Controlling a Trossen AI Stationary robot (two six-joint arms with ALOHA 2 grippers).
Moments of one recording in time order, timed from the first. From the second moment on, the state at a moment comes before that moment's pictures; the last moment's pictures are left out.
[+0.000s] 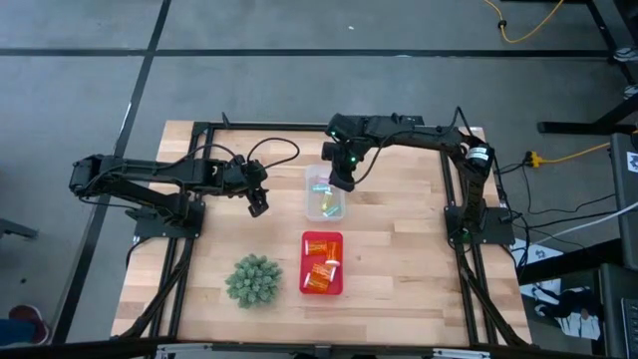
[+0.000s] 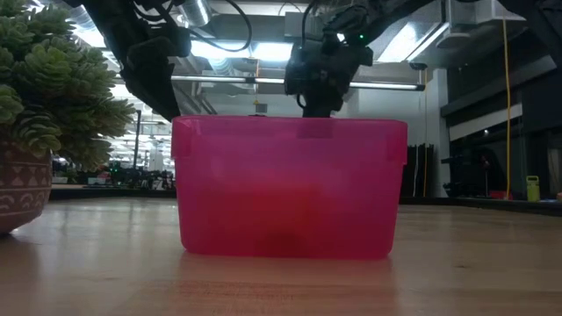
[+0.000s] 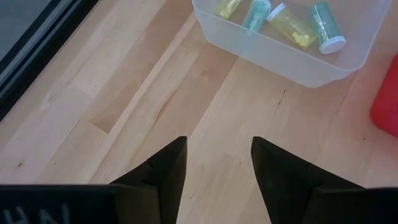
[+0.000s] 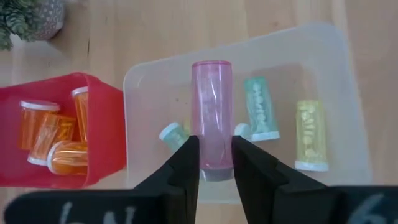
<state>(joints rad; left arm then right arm) 0.09 1.09 0.80 -0.69 -0.33 -0.37 -0.40 1.93 1.58 -0.82 -0.46 -0.16</state>
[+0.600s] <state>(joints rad) 0.10 1.09 0.80 -0.69 -0.33 -0.37 -0.40 1.93 1.58 -0.89 -0.43 -0.14</state>
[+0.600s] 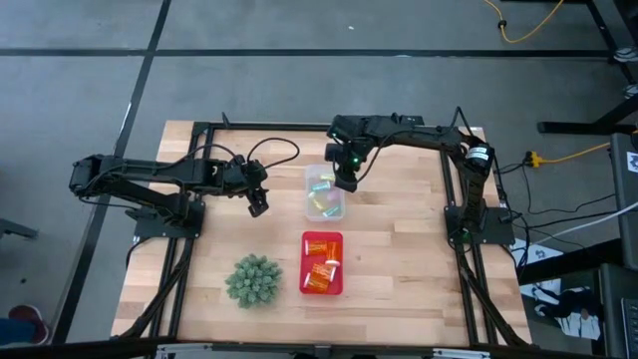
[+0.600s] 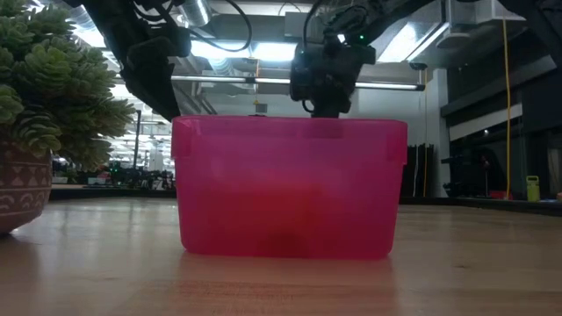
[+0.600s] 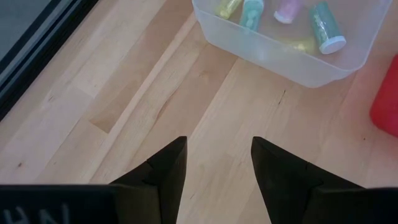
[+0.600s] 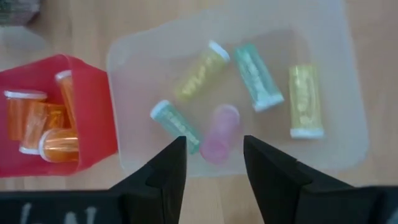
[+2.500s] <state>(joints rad) 0.10 1.07 0.80 -0.71 -0.32 -0.36 -0.14 0.69 0.33 0.10 -0.15 0.28</state>
